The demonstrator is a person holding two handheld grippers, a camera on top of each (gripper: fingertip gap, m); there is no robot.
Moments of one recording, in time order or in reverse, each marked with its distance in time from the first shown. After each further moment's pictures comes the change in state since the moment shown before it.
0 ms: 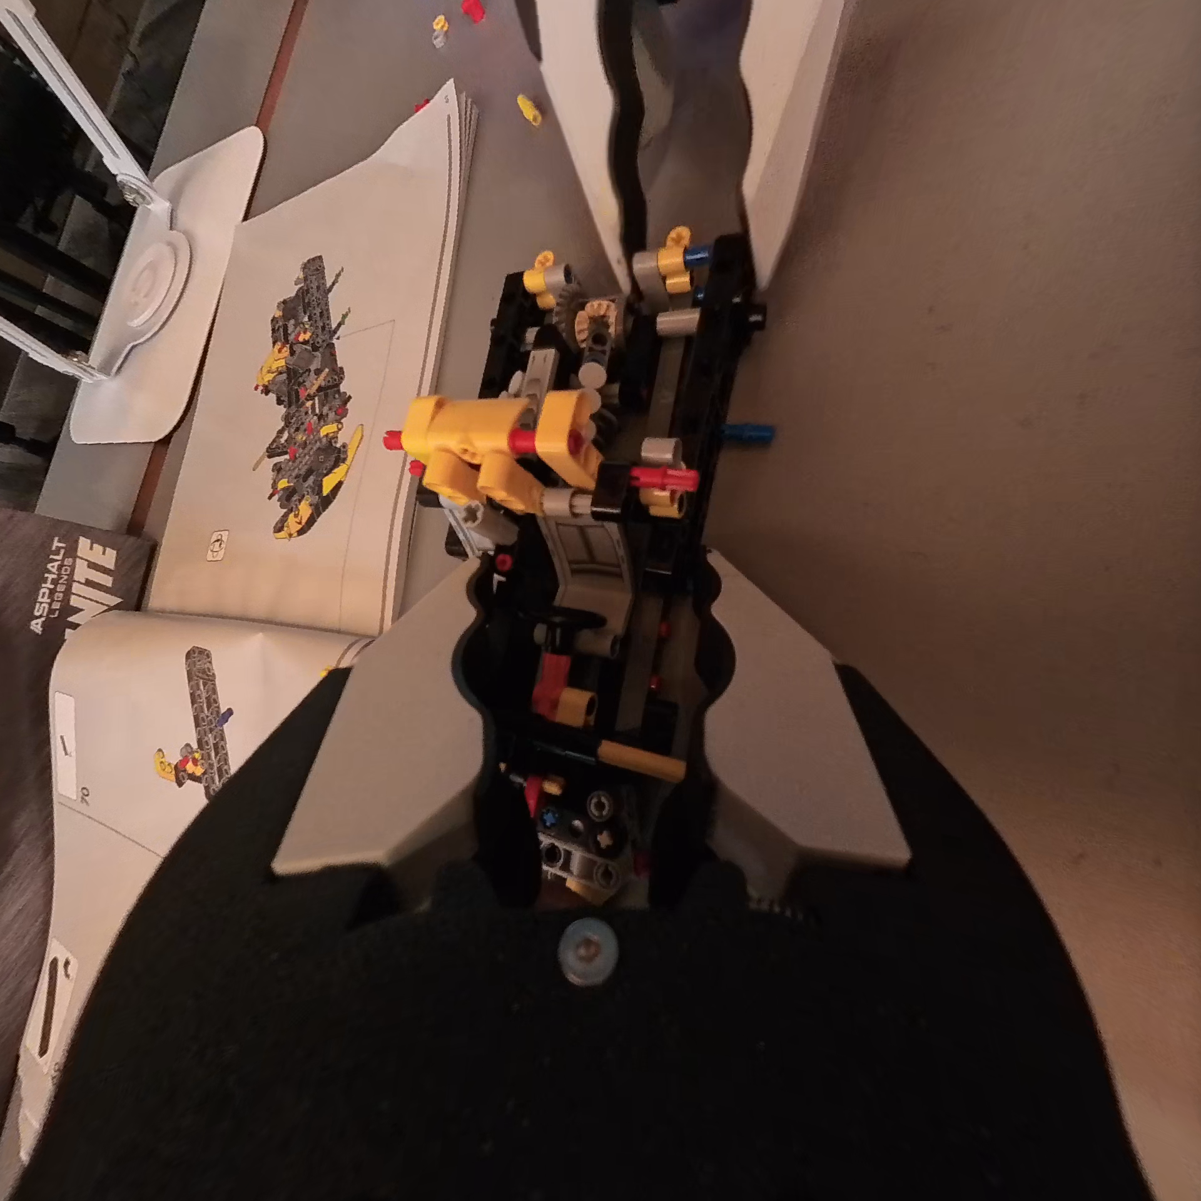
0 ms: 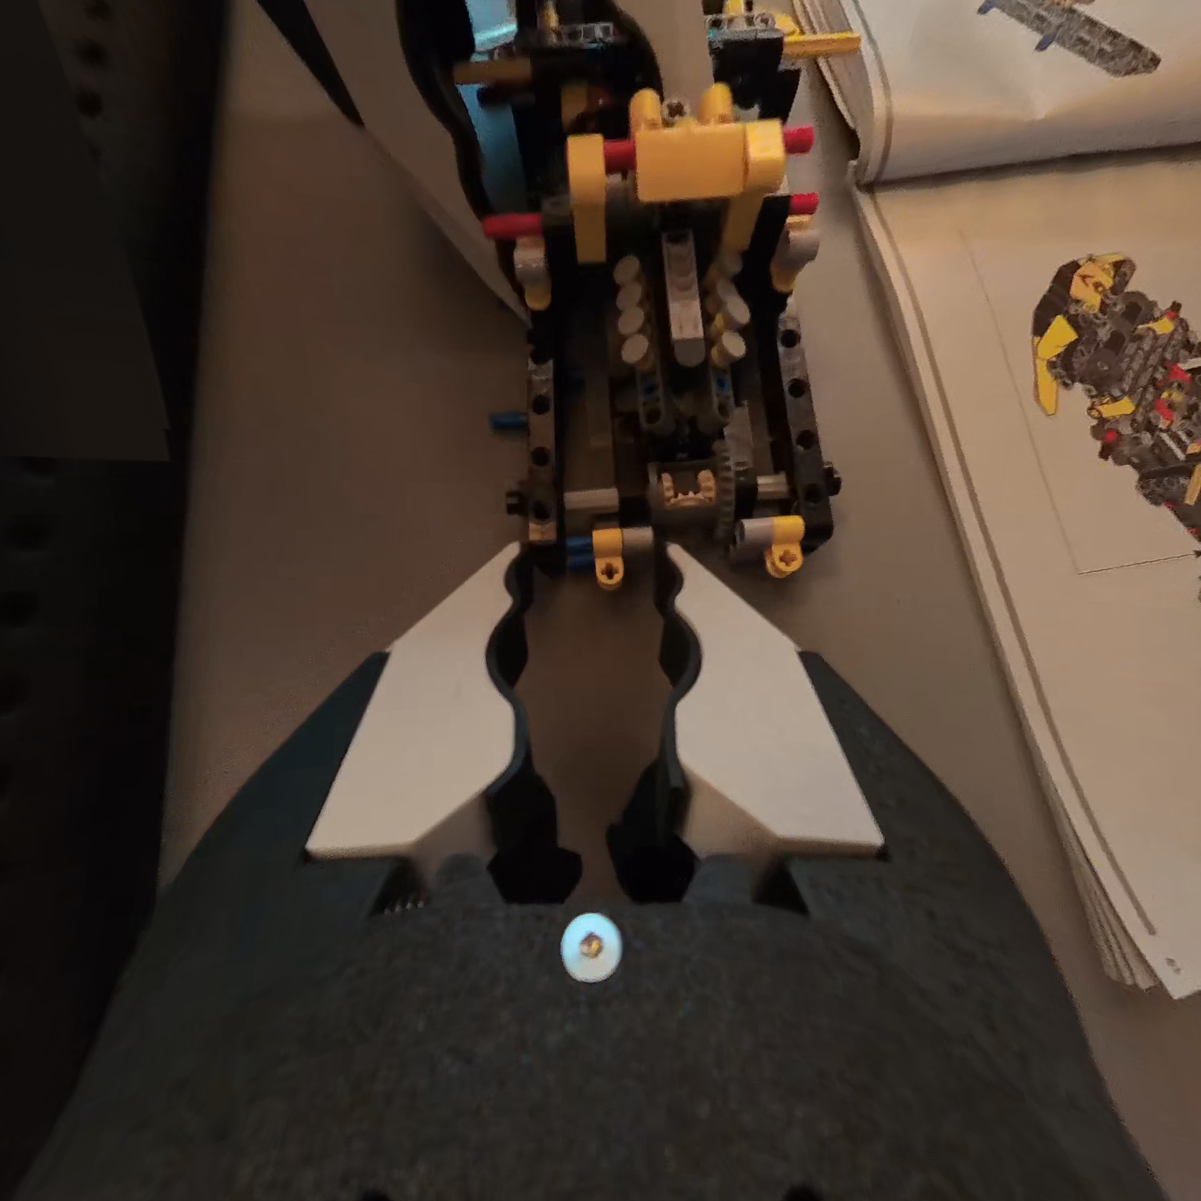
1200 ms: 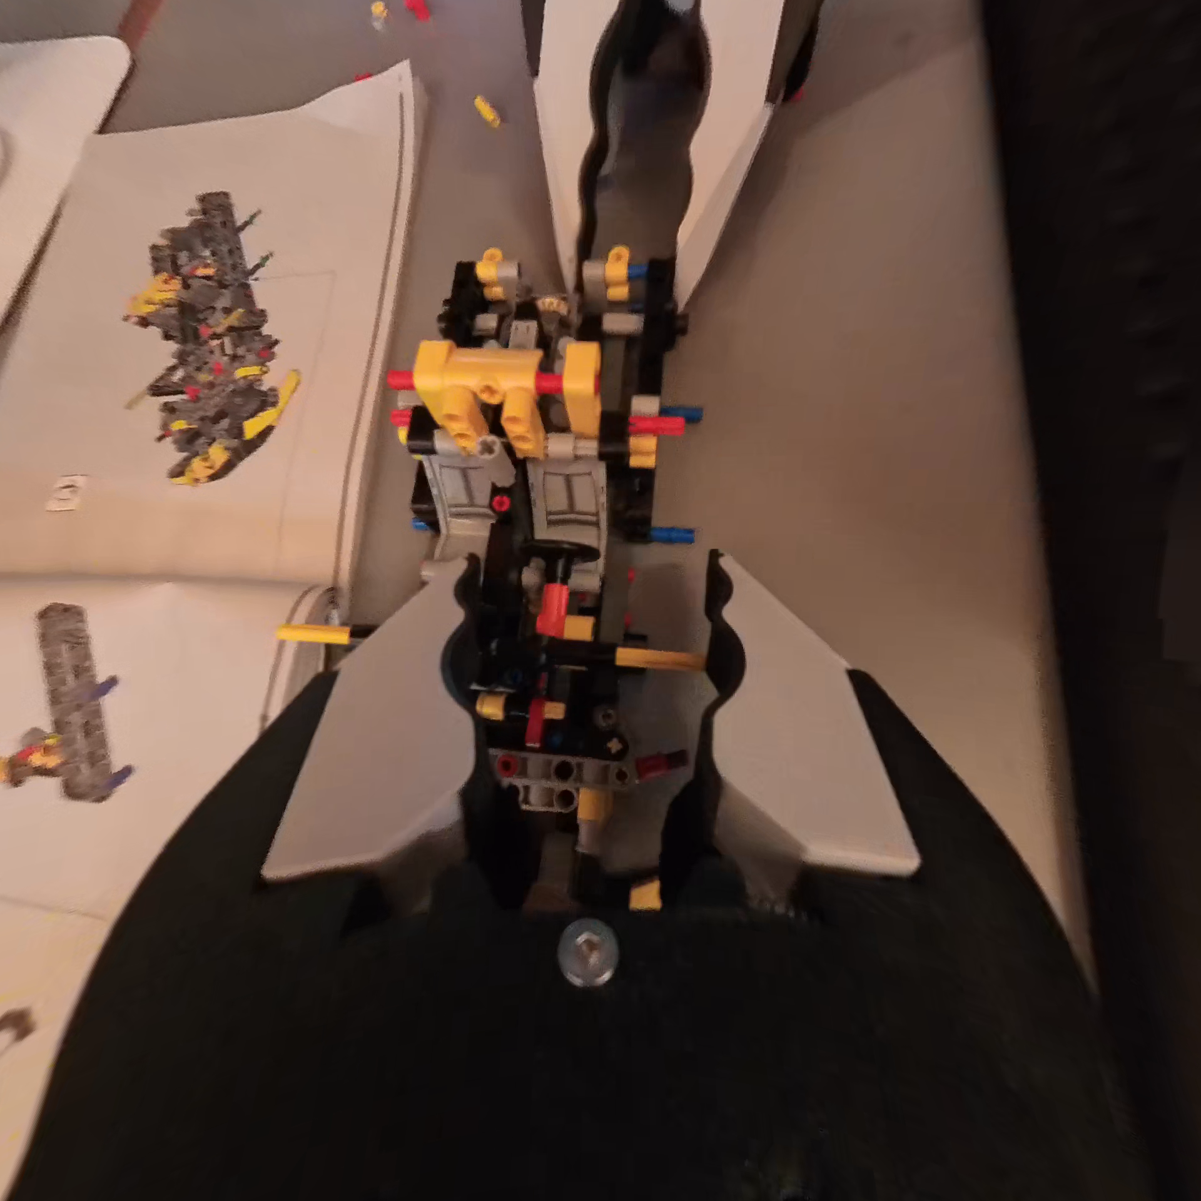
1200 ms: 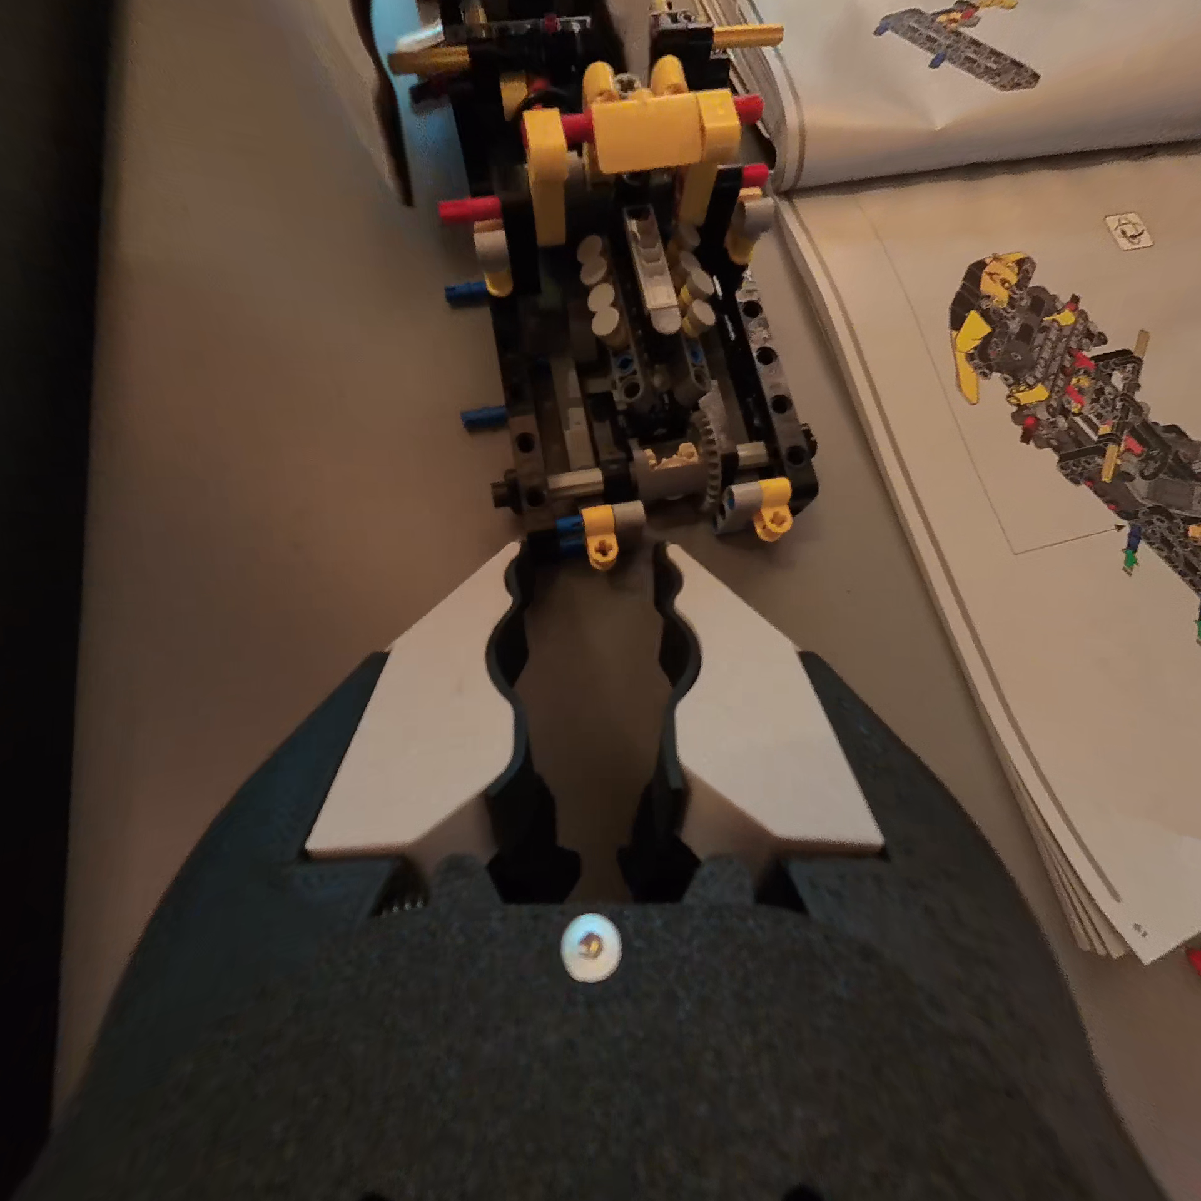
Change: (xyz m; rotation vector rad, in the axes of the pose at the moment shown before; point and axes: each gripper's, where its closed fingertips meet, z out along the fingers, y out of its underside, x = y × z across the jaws) left arm -0.006 0.011 -0.026 0.086 0.283 -0.189; right arm 0.016 0.001 0.005 0.034 0.098 0.019
